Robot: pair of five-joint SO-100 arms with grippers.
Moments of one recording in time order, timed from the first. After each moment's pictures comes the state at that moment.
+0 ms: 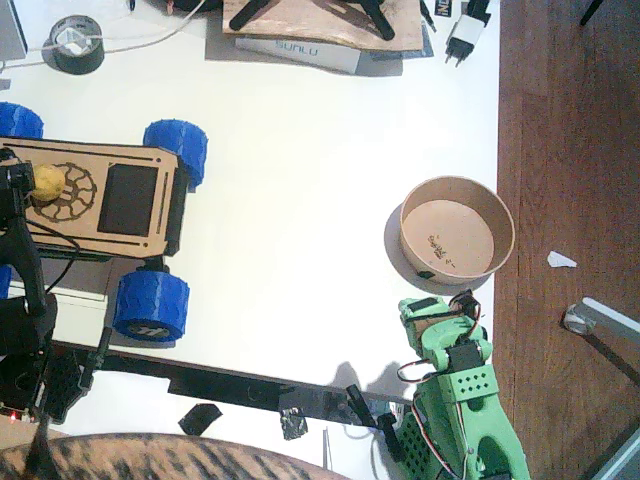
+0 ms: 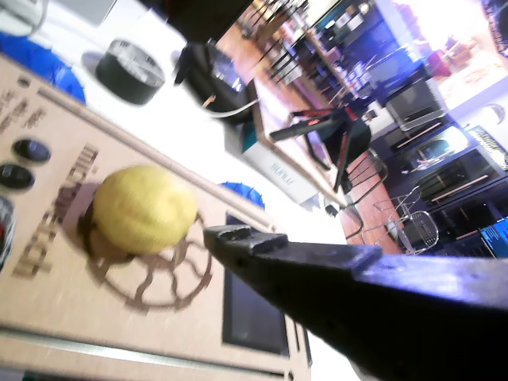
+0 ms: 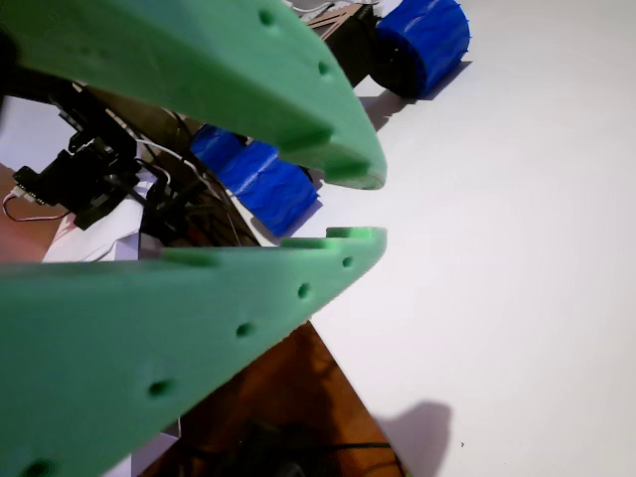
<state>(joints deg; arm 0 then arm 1) -24.7 122.6 117.1 65.7 -22.7 -11.0 185.7 169.3 65.5 -2.4</state>
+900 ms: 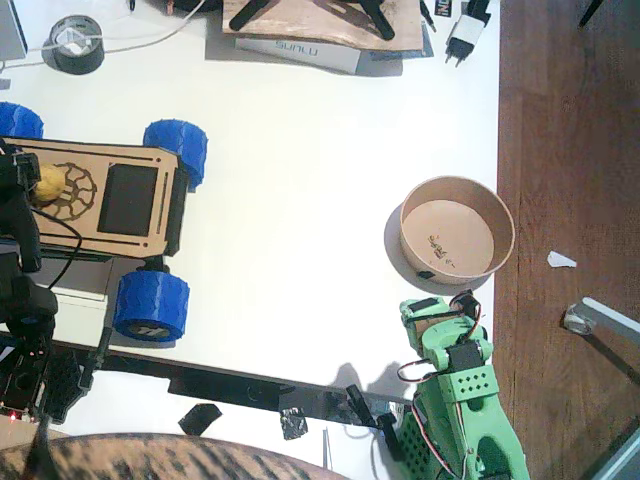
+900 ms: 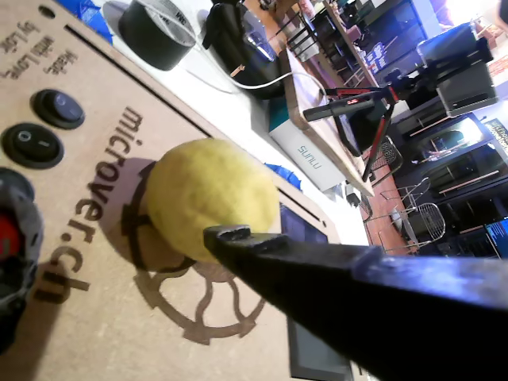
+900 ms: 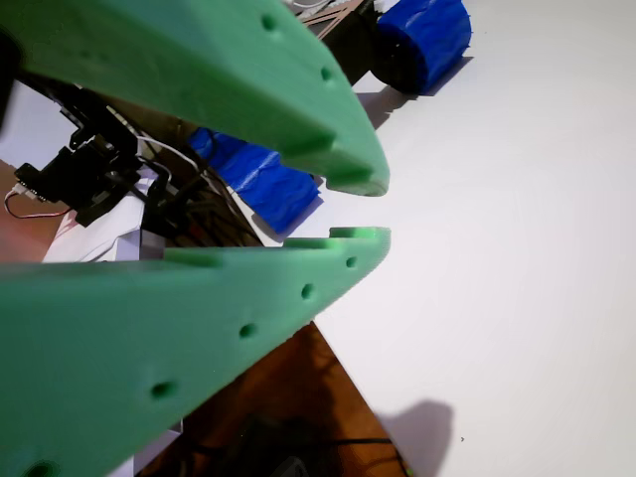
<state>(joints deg) -24.0 100.8 117.1 47.9 -22.7 -10.5 185.7 169.3 65.8 -3.0</state>
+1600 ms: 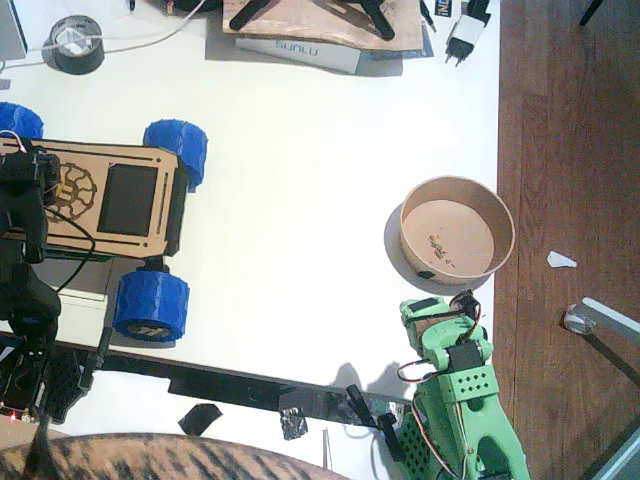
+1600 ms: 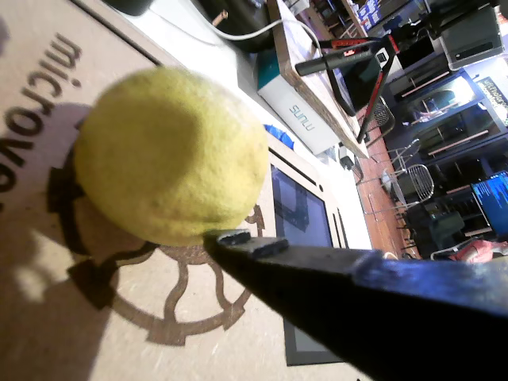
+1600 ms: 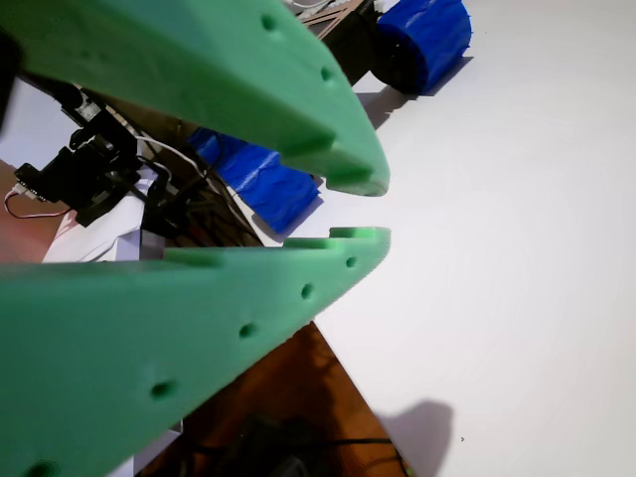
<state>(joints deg) -17.2 94.7 116.4 44.1 -22.7 -10.5 185.7 169.3 65.8 -3.0</state>
